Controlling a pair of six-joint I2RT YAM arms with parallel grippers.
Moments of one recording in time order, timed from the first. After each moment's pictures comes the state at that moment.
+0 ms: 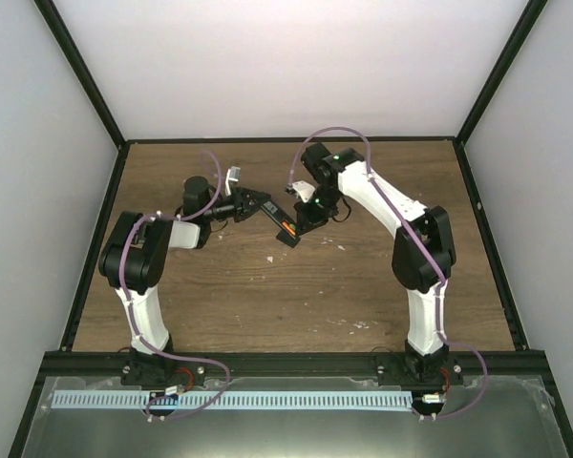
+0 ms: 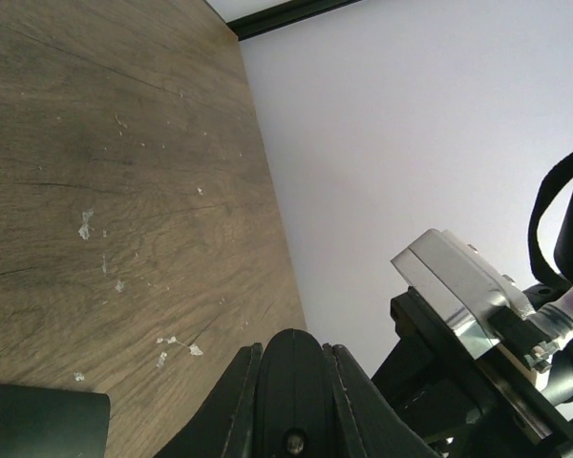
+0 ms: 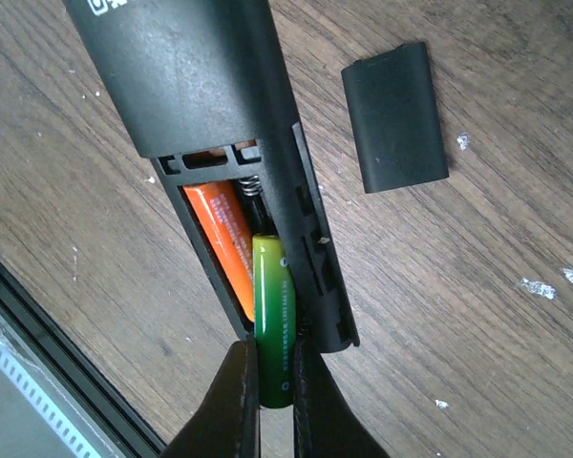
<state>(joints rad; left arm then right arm) -0.24 1.93 0.89 0.91 0.99 -1.18 0.55 2.00 1.82 -1.23 -0.41 -0.08</state>
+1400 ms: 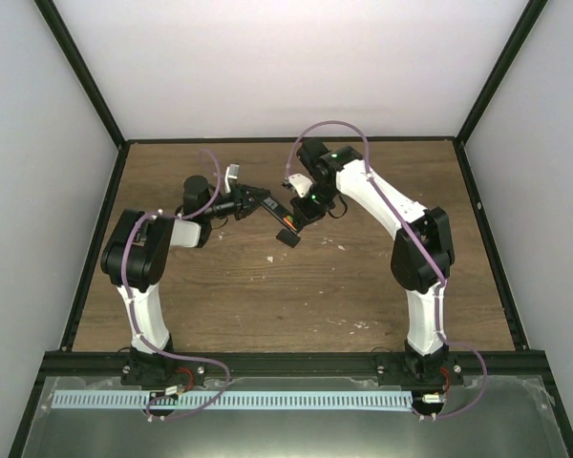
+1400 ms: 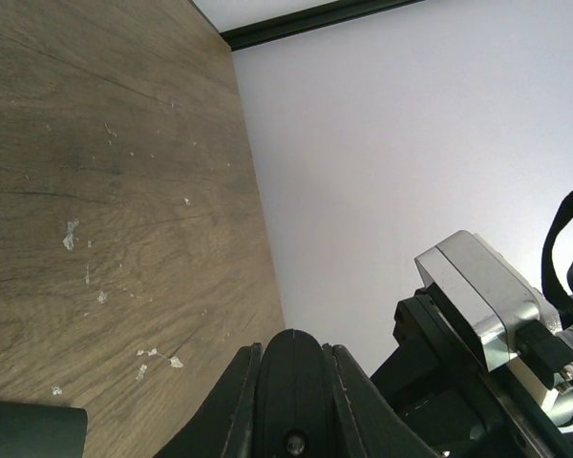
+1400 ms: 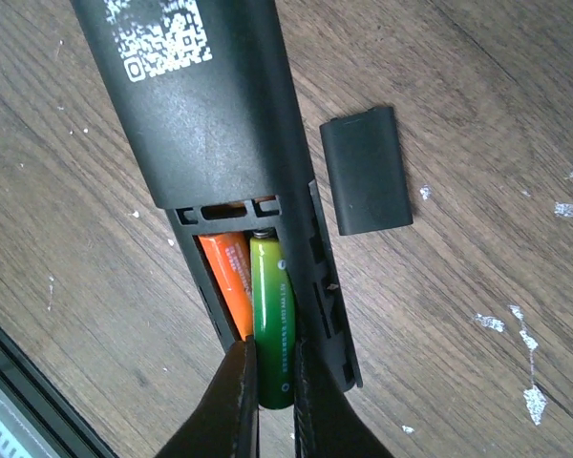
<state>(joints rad) -0.24 1.95 0.91 0.97 0.99 -1.28 0.56 2.01 1.86 -1.19 -0.35 -0.08</state>
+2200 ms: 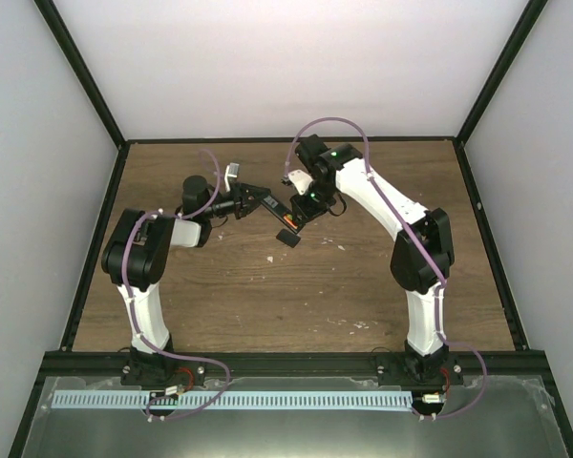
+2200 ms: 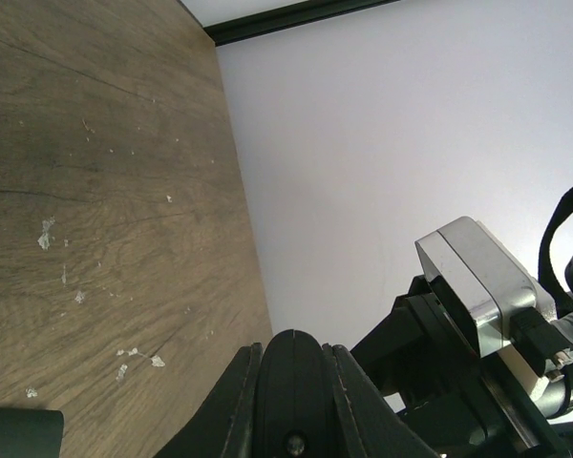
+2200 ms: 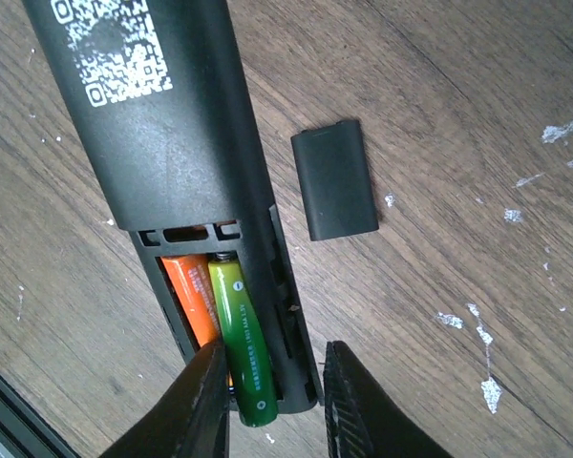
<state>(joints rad) -0.23 1.96 0.91 1.02 1.01 -1.34 0.57 2.01 1.89 -1.20 -0.27 -0.09</state>
